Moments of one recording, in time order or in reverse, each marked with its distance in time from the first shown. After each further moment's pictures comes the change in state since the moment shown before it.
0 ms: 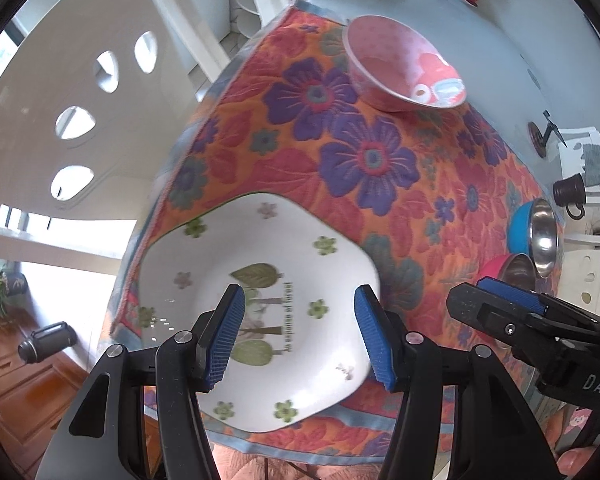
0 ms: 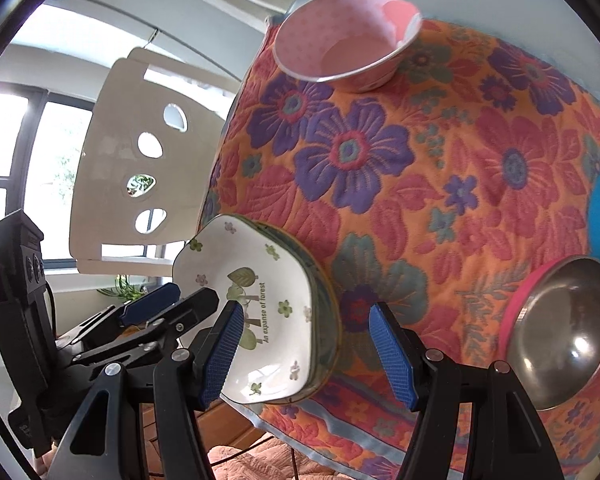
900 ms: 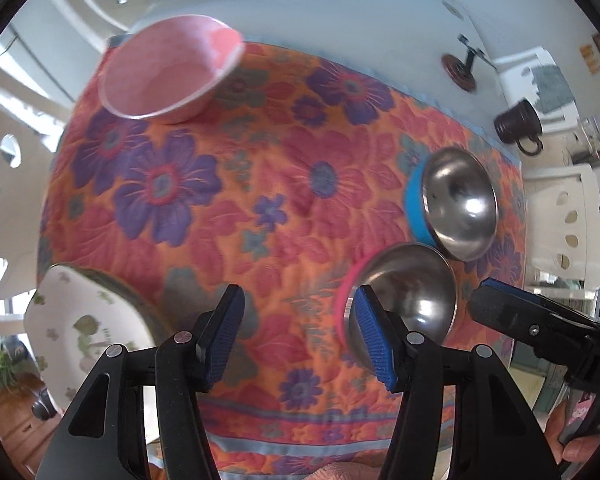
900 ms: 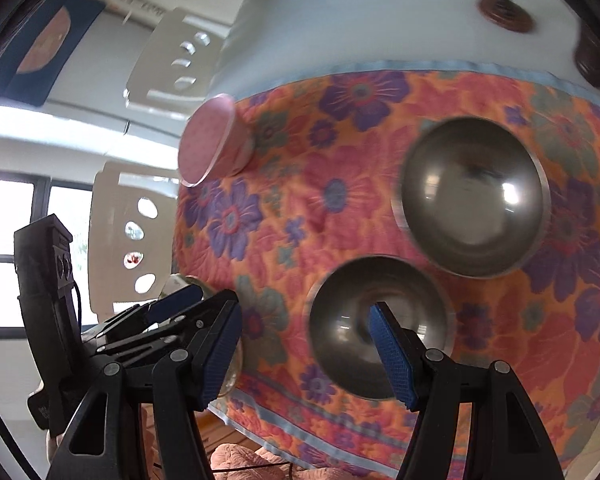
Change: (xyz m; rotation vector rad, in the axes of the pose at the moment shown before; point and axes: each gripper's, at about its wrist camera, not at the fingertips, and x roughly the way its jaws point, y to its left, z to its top) left arm 0.029 -0.184 0.009 0.252 0.045 -0.057; right arm -0.106 -0.169 -0.028 0.219 -0.162 0.082
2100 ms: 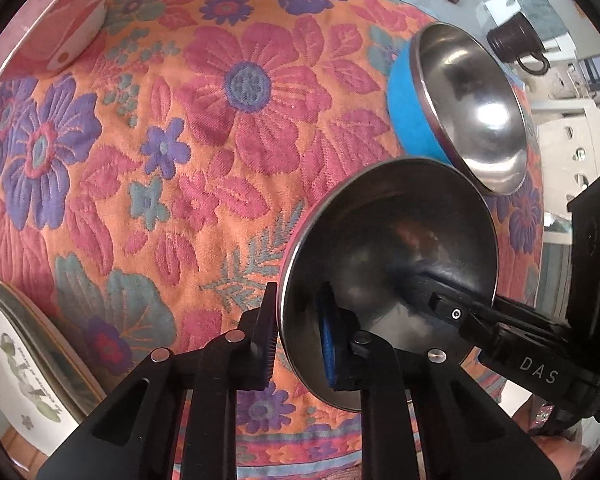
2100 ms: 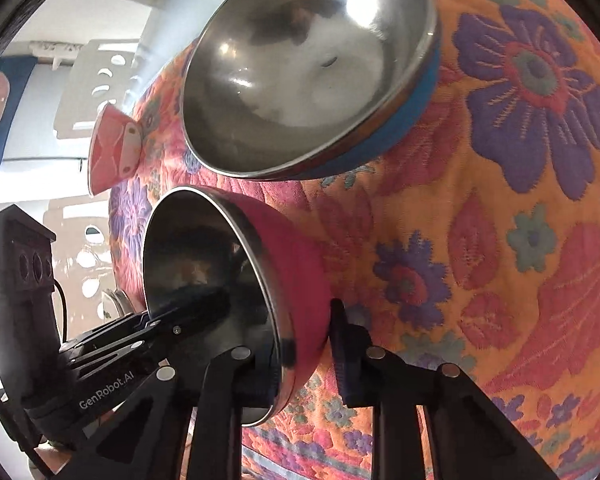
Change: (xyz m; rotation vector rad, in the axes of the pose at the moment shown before) left arm 0.102 -0.046 -0.028 0.130 0.158 -0.037; right arm 0.078 -0.092 -0.044 0.201 0.017 -0.017
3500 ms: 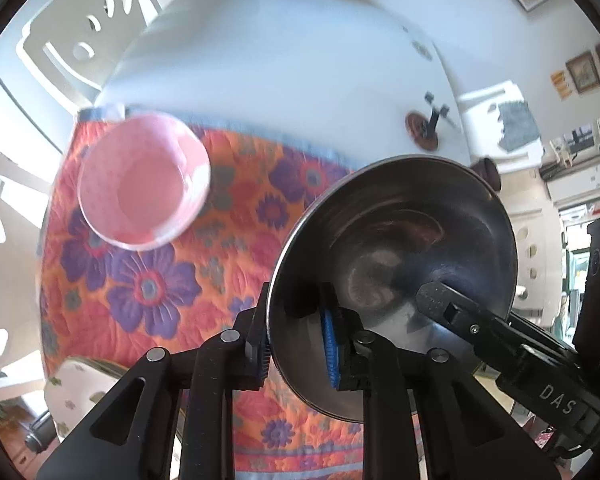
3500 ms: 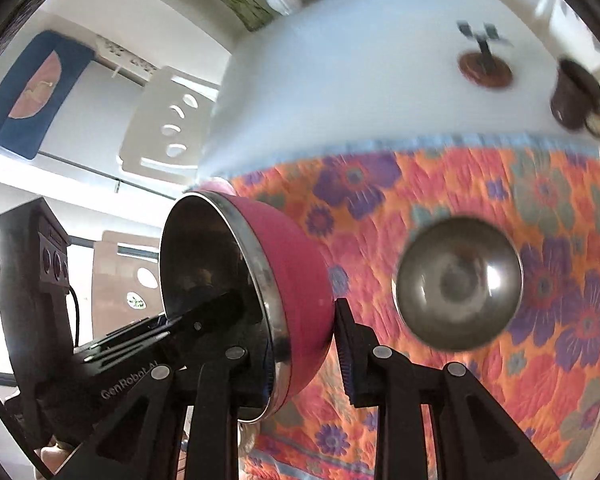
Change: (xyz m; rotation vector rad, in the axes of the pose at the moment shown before) left arm -0.164 0.048 0.077 -0.095 -0.273 -0.076; right arm -0.117 0.172 0.061 -0.198 -0.220 -0.039
